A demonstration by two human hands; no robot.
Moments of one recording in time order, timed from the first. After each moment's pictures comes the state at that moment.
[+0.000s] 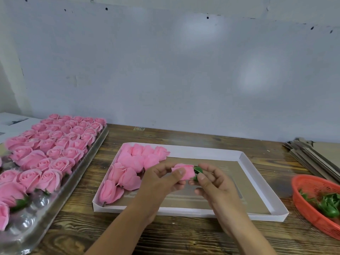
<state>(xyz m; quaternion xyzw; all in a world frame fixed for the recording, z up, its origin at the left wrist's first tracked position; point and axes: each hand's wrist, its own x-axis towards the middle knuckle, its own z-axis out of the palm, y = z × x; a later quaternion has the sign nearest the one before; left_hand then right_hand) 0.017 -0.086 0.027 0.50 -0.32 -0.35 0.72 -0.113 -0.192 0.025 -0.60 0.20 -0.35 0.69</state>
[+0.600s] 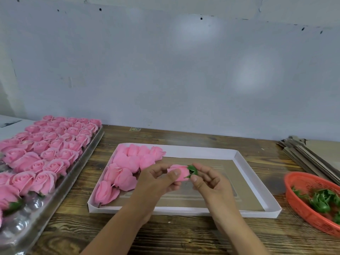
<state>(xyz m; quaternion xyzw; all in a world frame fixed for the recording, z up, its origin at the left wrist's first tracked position) 0.015 -0.084 0.028 0.51 -0.32 -0.35 0.72 -0.113 -0.198 0.015 -0.63 0.19 -0.39 0.64</state>
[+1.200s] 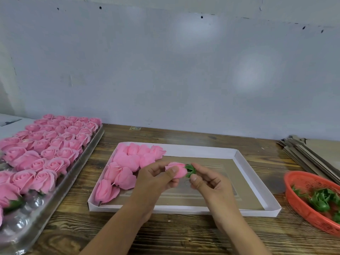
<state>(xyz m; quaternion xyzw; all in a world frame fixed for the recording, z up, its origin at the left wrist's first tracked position) 0.016 -0.087 0.025 0.50 -0.31 -0.34 0.73 -0.115 -0.191 0.020 -0.62 0.20 -0.40 0.64</state>
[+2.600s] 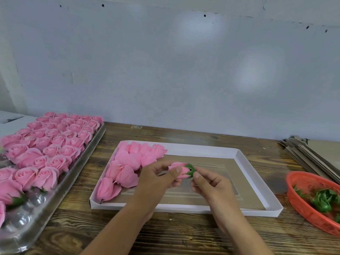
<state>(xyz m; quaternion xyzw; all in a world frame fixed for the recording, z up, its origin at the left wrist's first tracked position) 0.012 -0.086 0.028 0.53 -0.32 -0.31 0.72 -0.115 -0.192 0.017 -0.61 0.22 -0.36 0.67</state>
